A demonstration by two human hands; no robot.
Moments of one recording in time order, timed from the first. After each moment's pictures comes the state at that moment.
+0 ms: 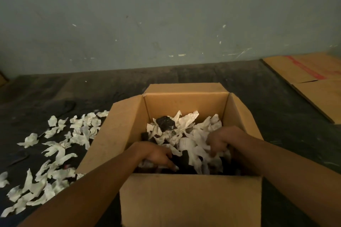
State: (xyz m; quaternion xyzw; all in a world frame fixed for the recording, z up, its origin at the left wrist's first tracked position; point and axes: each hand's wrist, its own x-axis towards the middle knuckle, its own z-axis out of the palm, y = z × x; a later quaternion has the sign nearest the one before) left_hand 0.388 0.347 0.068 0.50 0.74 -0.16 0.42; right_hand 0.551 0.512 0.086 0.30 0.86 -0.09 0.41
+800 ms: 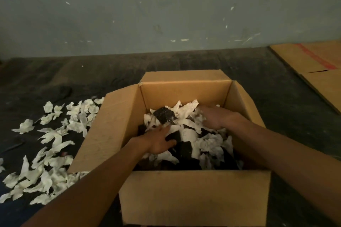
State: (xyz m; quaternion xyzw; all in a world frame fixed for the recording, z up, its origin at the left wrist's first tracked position) left_hand 0.379 0.344 0.048 0.49 0.81 -0.03 0.32; right_hand 0.520 0.541 0.061 0.32 0.91 -0.15 0.20
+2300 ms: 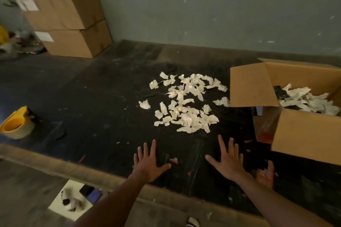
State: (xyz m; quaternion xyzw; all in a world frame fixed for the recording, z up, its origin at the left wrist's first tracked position) left_hand 0.247 -0.199 -0.053 0.26 0.92 0.11 0.28; right_hand 0.424 0.043 -0.063 0.40 0.88 -0.23 0.08
